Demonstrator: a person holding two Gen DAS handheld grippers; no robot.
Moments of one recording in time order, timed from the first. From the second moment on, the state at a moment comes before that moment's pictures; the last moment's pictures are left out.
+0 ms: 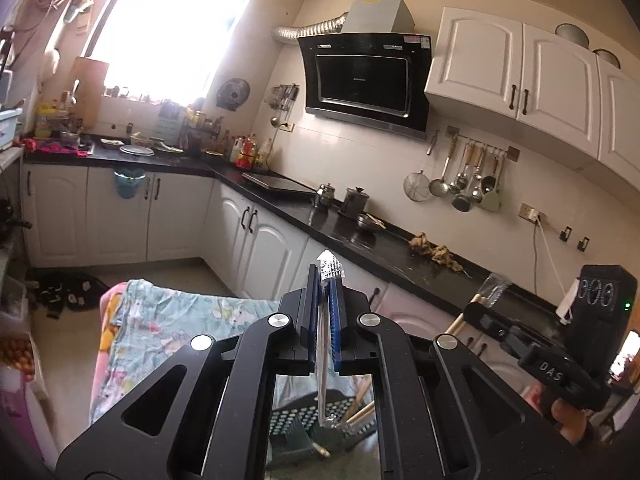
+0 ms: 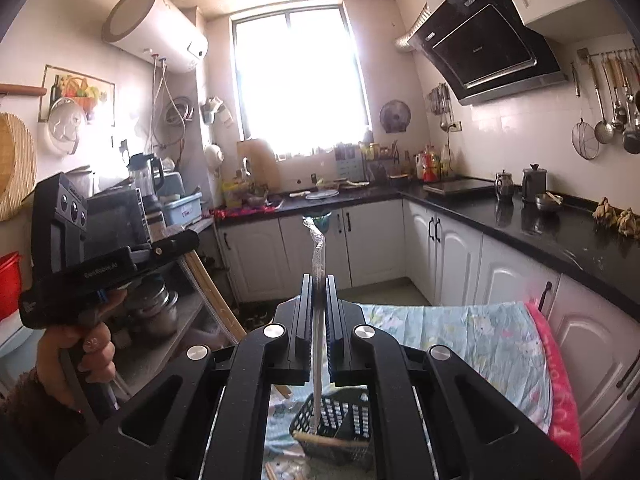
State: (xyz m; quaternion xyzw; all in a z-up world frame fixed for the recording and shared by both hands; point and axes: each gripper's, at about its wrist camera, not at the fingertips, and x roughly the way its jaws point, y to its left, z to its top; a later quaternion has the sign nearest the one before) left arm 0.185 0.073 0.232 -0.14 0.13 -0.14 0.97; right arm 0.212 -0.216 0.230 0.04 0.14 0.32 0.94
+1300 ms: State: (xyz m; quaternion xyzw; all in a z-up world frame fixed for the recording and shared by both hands) left arm 0.240 0.052 0.104 -0.12 0.22 -0.10 0.96; right arm 0.269 -0.188 0.120 0.01 0.19 0.28 0.94
